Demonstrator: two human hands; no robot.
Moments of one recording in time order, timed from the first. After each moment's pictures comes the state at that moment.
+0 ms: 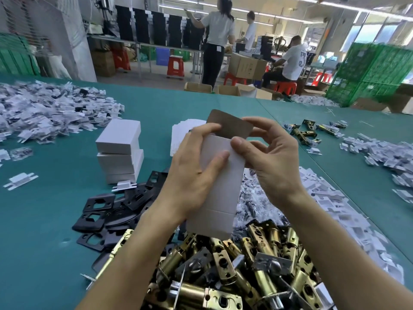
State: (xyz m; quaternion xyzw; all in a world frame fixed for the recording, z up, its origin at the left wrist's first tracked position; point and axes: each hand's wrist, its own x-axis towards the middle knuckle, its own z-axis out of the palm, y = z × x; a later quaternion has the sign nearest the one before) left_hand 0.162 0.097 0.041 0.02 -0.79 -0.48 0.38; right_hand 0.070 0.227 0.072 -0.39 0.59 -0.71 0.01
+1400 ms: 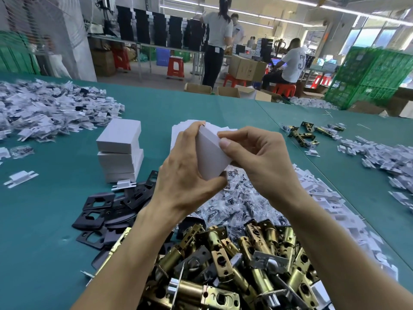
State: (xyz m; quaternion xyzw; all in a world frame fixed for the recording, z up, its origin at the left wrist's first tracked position) left_hand 0.164 0.093 0.034 0.08 -0.85 -0.33 0.40; right_hand 0.088 0.225 0.088 -0.41 0.67 -0.62 0.05
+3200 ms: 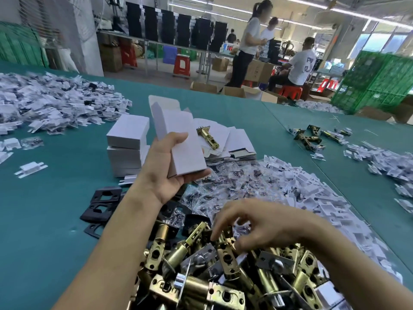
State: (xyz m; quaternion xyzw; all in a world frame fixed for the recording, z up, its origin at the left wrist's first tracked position) left_hand 0.167 0.053 0.043 0.16 -0.38 -0.88 0.22; right_hand 0.088 0.254 0.059 -0.59 0.73 -0.11 0.33
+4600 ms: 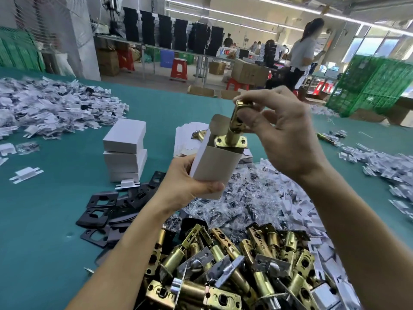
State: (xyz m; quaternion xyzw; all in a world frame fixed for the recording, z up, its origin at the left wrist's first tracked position) left_hand 0.157 0.067 0.011 0.04 -0.67 -0.70 0.22; right_hand 0.073 0.226 0.136 -0.50 0.72 -0.46 -0.15
